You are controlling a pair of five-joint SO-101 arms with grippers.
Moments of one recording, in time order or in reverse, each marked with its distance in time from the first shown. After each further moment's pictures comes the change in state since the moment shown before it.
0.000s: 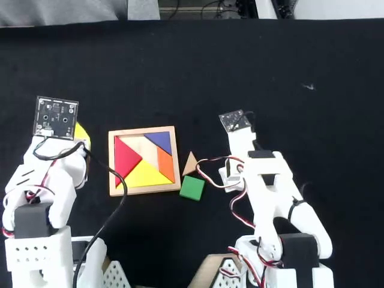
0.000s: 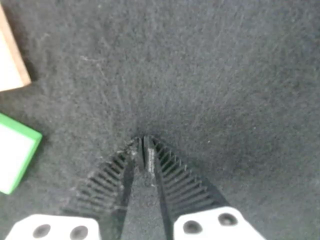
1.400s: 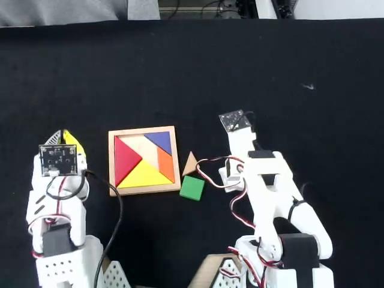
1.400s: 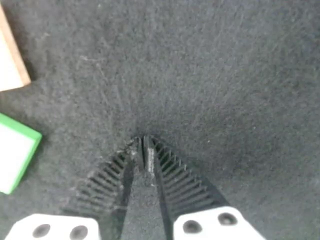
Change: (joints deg) left arm -7.4 -32.0 40.8 -25.4 -0.4; right arm 0.0 0.0 0.0 0.0 0.0
